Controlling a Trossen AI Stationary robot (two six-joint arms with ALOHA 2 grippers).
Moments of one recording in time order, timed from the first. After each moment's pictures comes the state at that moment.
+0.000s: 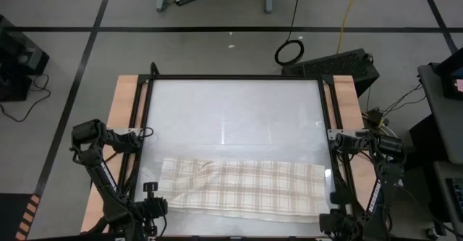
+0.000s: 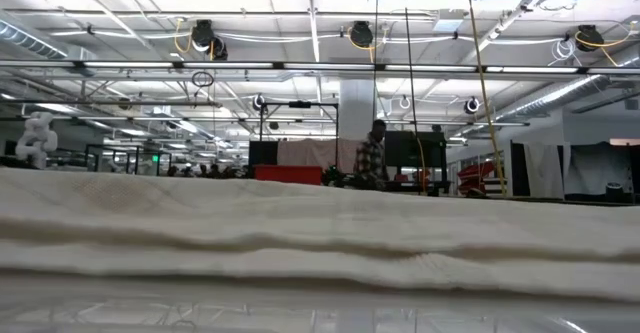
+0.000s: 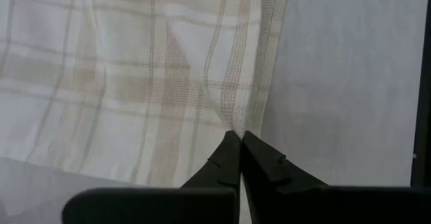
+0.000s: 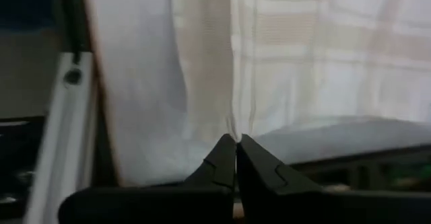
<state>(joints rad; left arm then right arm) -1.15 1.73 1.14 -0.95 -0.35 -1.20 1.28 1.86 1.41 -1.27 0.08 1.32</state>
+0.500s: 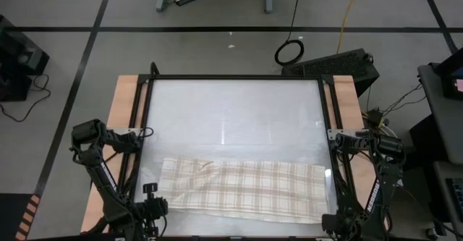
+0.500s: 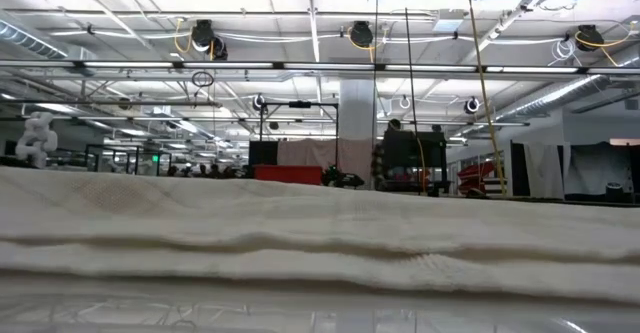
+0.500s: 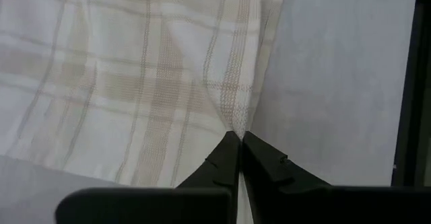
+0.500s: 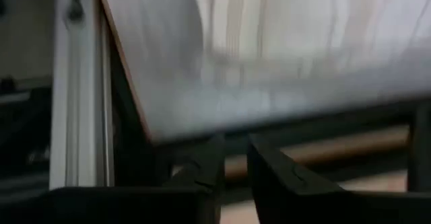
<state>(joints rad) -1.15 1.73 1.14 -0.92 -0.35 -1.26 1.28 1.85 1.37 -1.21 -0.18 1.43</state>
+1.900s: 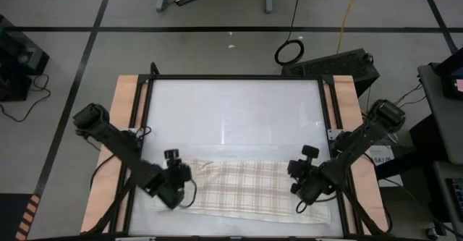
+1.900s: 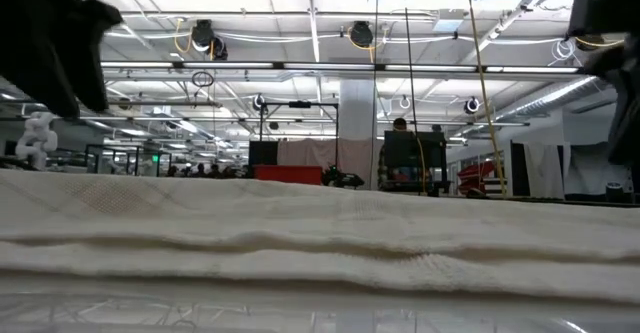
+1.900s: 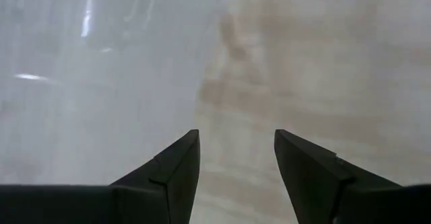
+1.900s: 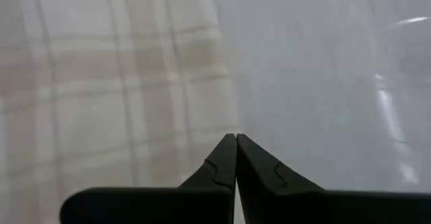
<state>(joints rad) -0.71 1.57 1.05 -0.99 -0.50 -0.77 0.77 1.47 0.83 -0.89 0.52 1.07</state>
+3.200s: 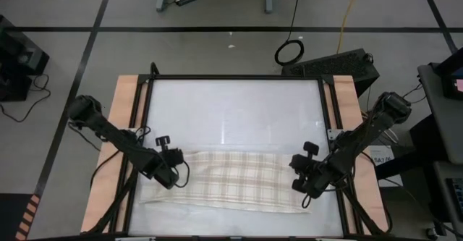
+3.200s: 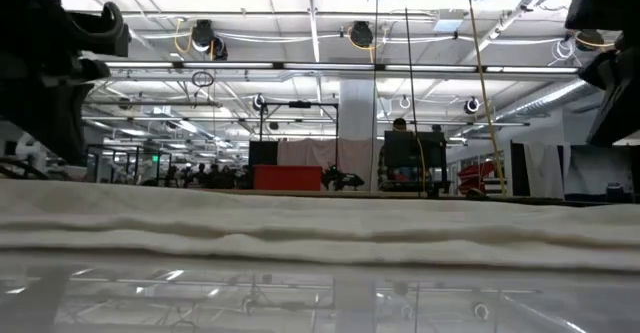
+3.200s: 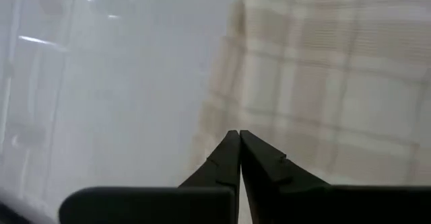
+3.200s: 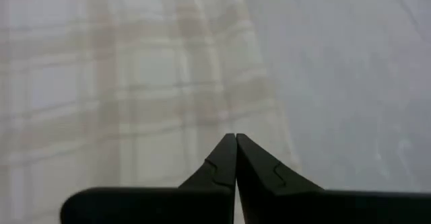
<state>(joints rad) -0.62 1.38 0.76 -0.96 -0.45 -0.79 0.77 1.31 0.72 -0.78 0.57 1.07</state>
